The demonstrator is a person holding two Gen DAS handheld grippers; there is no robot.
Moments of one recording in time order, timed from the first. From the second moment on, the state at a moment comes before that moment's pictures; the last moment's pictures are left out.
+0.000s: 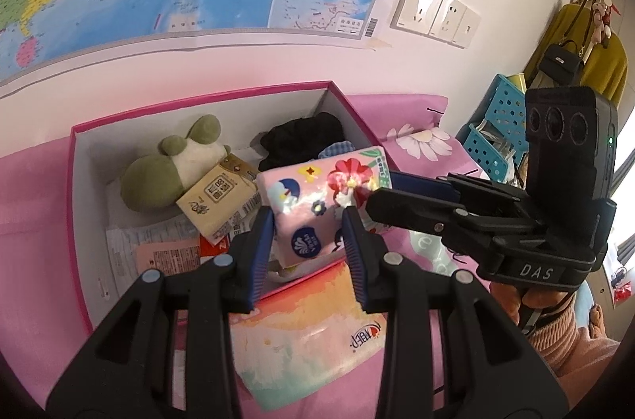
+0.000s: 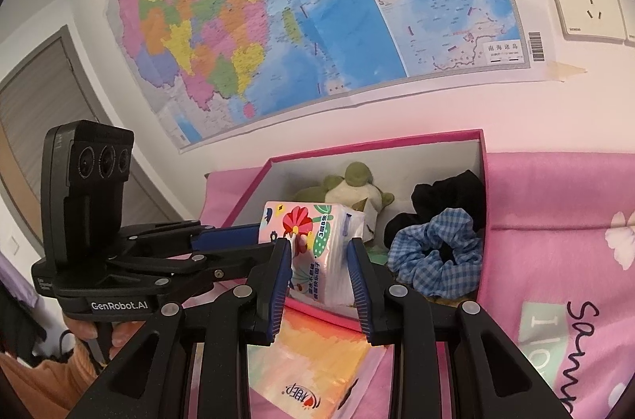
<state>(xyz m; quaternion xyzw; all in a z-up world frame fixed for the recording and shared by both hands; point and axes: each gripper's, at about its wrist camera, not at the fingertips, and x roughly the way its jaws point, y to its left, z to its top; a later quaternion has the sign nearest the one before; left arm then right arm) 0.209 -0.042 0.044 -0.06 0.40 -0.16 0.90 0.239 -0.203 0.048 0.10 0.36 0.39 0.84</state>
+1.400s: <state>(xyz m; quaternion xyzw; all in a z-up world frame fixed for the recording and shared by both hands) 0.230 -0.037 0.045 -0.06 0.41 -0.14 0.90 0.261 -0.193 0.048 0.10 0.37 0.38 0.84</state>
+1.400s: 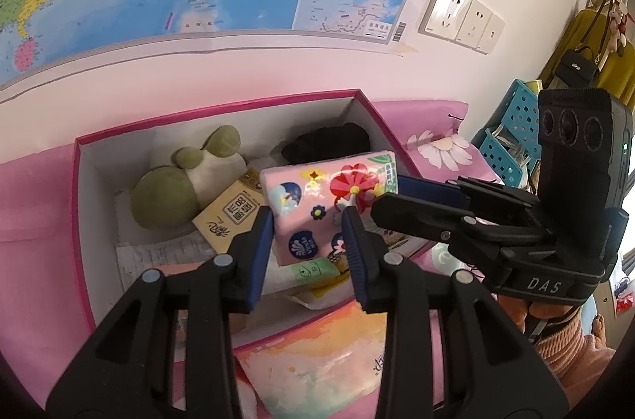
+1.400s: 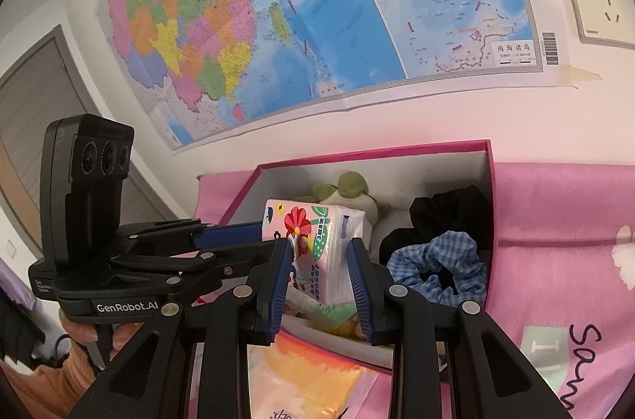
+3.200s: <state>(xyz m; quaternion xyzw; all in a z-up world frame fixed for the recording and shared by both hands) 0.270 -0.027 0.037 -0.07 0.46 -0.11 0.88 0.297 -0.182 0.039 0.11 0.40 0.36 0.83</state>
